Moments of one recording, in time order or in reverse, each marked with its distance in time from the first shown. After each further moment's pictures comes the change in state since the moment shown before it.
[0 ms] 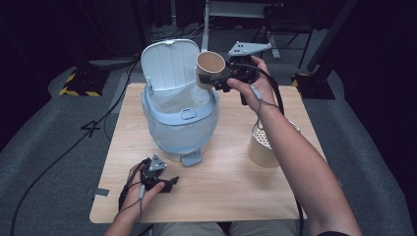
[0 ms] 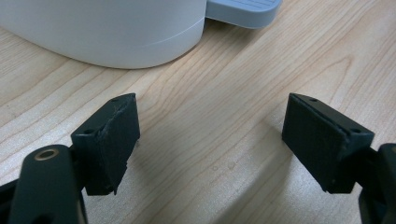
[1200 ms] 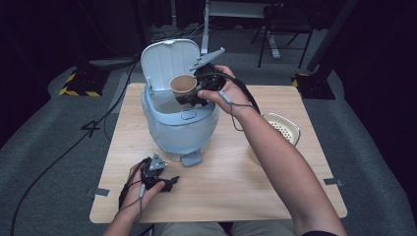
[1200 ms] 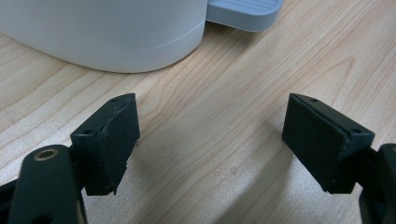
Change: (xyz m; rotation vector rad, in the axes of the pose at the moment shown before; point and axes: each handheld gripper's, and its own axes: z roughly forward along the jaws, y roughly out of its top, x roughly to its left) left arm 0.002 0.002 0.002 0.000 -0.006 0.007; right arm 0.032 -0.005 0.069 0.335 0.140 -0.043
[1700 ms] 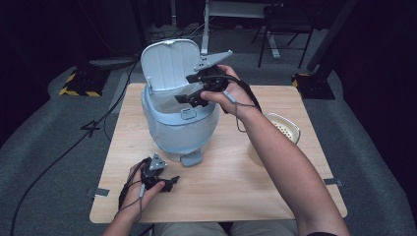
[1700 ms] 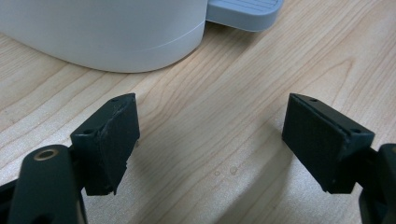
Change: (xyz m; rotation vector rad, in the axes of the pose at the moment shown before) left arm 0.000 0.000 0.000 0.000 0.000 0.002; right arm 0.010 -0.002 -0.013 -0.142 -0.020 -0.036
